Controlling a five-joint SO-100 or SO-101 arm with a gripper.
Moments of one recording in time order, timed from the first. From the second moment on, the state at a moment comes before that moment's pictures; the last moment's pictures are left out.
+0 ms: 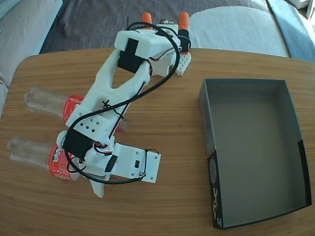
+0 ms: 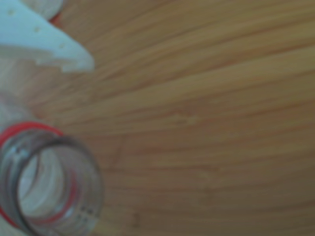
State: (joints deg) arm 21.8 37.6 40.1 90.2 -17.1
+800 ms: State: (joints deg) arm 27.0 37.6 40.1 90.2 -17.1
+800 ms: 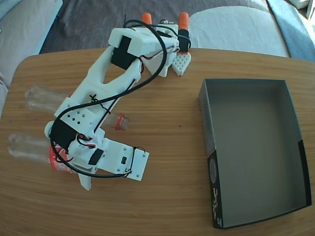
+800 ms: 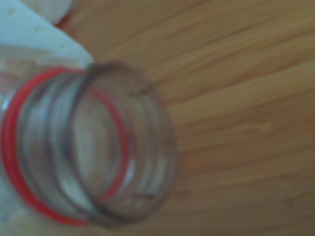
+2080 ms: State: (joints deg) arm 27.3 37.6 40.0 89.8 -16.9
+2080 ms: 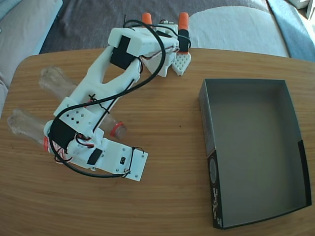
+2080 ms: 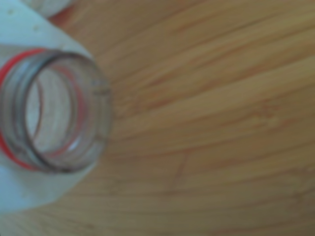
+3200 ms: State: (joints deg) arm 15.0 40.0 9.8 94.3 -46.4
